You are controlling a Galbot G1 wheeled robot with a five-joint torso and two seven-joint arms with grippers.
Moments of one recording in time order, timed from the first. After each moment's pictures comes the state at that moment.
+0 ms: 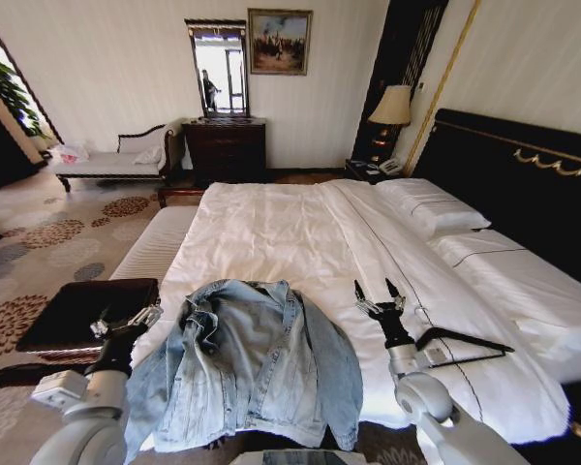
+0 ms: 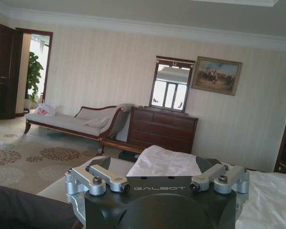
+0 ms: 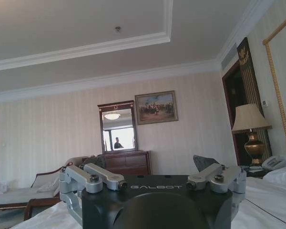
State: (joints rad) left arm 1.77 -1.43 -0.88 -2.47 -0.52 0.21 -0.15; right arm -1.46 0.89 0.35 1.95 0.60 0.49 0.20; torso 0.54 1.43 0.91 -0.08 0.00
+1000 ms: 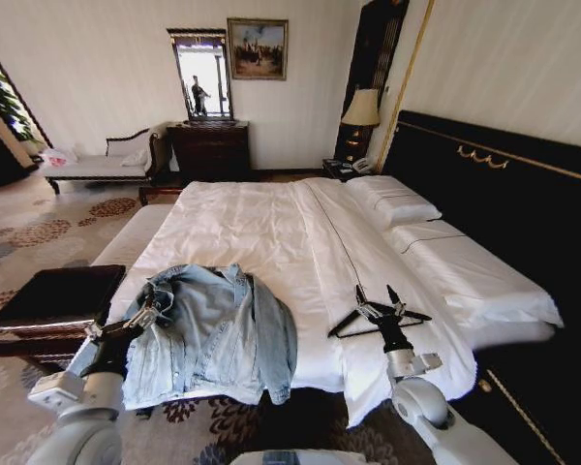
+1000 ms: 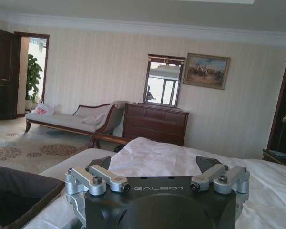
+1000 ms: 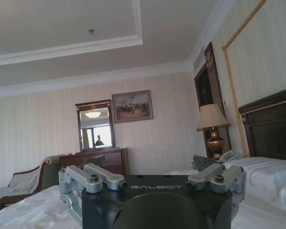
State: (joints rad) left arm 1.78 -1.42 -0.89 -2.47 -0.51 0.22 -0.18; right arm -1.47 0.92 0.34 1.91 0.58 0.50 0.23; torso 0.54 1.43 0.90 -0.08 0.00
